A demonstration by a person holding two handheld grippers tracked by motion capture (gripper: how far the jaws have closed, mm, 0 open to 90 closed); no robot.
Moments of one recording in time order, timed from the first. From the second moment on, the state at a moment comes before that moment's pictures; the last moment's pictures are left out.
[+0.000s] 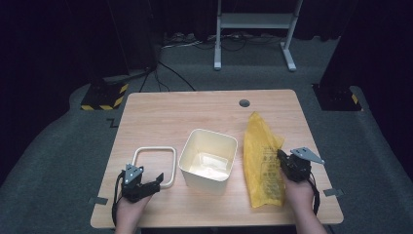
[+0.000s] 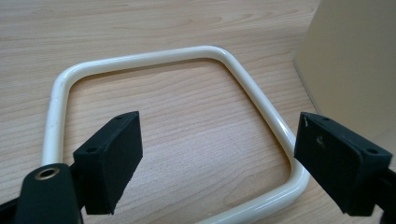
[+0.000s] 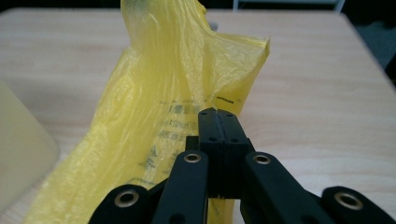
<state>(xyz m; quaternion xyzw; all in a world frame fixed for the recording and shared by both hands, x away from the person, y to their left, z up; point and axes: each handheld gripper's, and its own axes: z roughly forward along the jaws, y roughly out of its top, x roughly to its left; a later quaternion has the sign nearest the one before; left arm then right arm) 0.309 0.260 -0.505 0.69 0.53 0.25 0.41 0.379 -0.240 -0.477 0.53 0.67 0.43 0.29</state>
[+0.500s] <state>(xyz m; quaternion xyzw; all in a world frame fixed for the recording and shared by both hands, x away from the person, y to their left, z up) 0.308 0.258 -0.504 0.70 0.53 0.25 0.42 0.339 -0.238 -0.431 0.49 0.58 0.52 0.40</state>
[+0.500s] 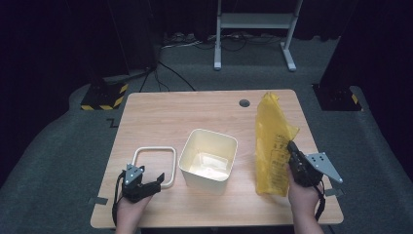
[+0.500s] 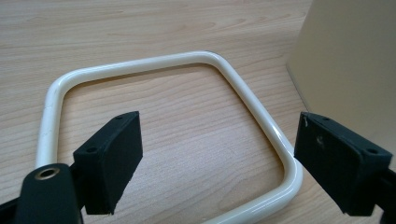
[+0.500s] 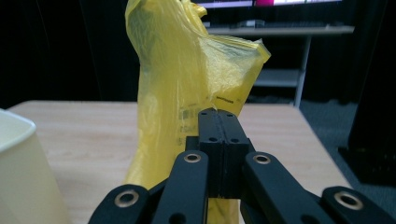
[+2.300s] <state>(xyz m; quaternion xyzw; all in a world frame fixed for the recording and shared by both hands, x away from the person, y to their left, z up) 0.307 0.259 -0.505 0.70 0.52 0.25 0.43 0.307 -0.185 -0.328 0.37 0.50 0.64 0.45</state>
